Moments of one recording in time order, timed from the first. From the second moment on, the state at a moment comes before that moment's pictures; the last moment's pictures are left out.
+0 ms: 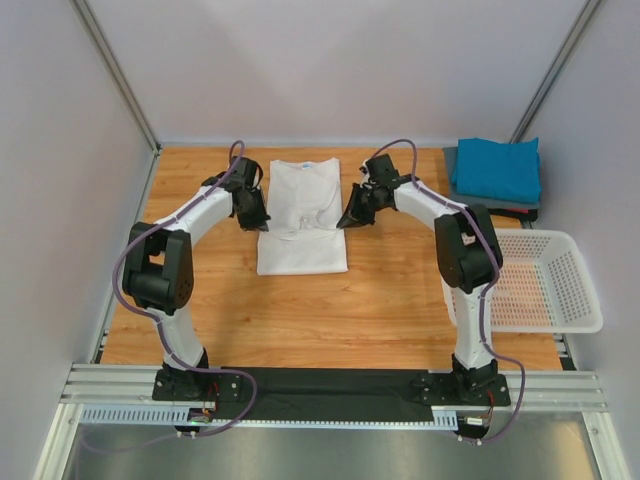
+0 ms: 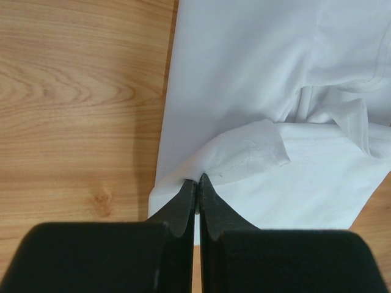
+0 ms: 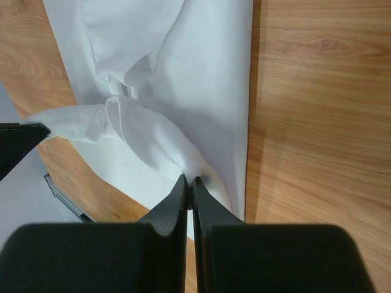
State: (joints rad) left arm -0.26 1.83 1.37 -0.61 0.07 -0.50; right arm 0.38 2.13 1.61 -0.47 -0.47 0.66
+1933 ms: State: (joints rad) left arm -0.48 1.80 1.10 -0.12 -0.02 -0.84; right arm 0.31 1.41 1.27 -0.55 0.16 0.54
